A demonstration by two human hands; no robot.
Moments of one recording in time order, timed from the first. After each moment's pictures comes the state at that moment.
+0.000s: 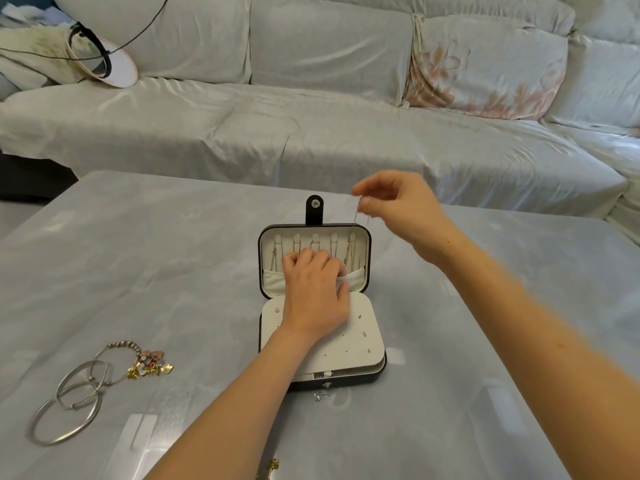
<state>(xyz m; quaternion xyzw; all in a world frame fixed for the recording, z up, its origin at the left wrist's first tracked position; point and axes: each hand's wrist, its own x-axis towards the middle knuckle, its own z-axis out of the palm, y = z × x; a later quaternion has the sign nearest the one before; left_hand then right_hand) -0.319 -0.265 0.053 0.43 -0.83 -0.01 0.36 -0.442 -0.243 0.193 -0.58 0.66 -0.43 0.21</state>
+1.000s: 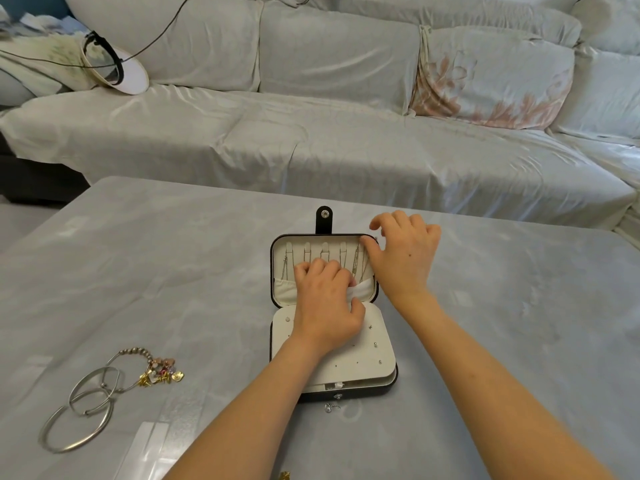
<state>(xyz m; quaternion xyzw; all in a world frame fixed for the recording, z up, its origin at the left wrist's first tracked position) -0.316 -0.263 0.057 0.41 -0.84 -0.06 0.35 -0.449 -0.270 0.099 -0.59 0.67 -0.34 -0.29</state>
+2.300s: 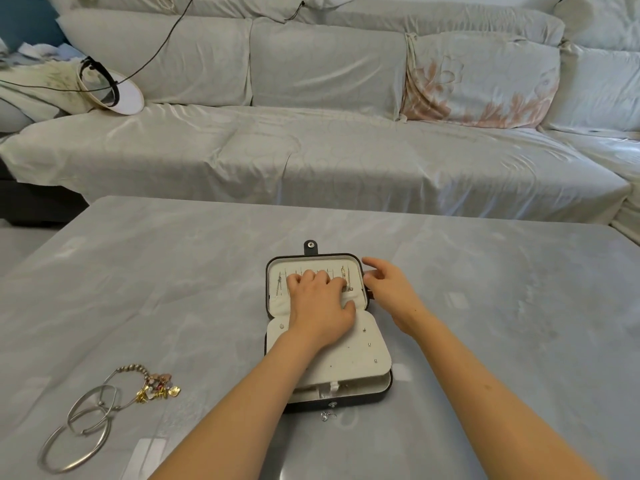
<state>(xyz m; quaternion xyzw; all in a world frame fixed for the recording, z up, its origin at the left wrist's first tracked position) -0.323 -0.275 0.063 0.48 -0.87 -0.06 0.11 -0.455 -0.247 0.077 -0.43 0.70 -0.44 0.36</state>
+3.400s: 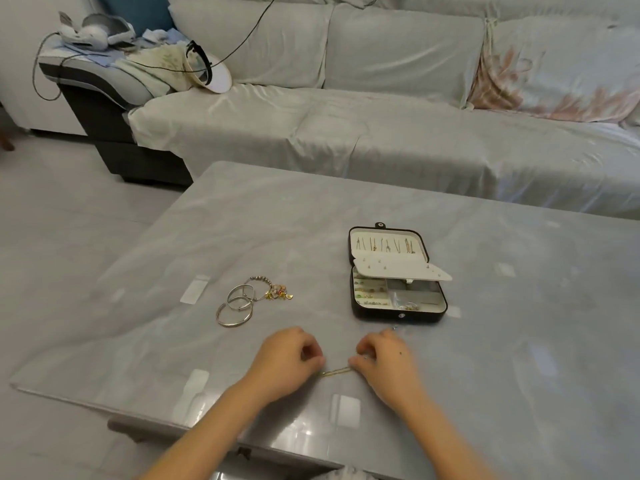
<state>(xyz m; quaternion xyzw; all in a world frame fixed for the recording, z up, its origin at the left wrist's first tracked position) -0.108 -0.125 0.066 0.51 -0.81 -0.28 0.10 -0.287 -0.082 0.056 -0.61 0.75 -0.16 0.20</state>
